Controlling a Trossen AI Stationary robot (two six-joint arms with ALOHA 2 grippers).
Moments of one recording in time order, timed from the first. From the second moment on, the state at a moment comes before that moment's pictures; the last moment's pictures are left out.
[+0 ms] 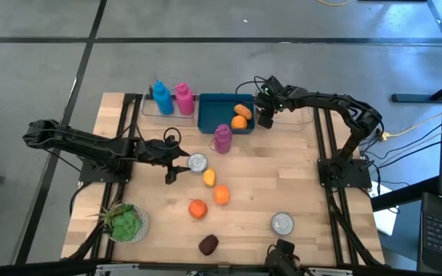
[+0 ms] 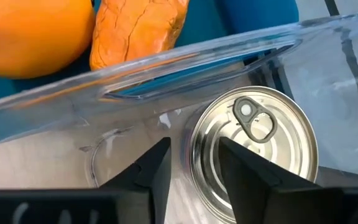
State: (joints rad) left arm 0.02 0.94 0.42 0.00 -0.11 -0.16; right arm -0.72 1.73 1.06 -0.40 0.00 -0.43
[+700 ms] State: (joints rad) left arm 0.02 0.94 0.42 0.00 -0.11 -0.16; right arm -0.68 1.43 1.06 -0.53 0.05 -0.34
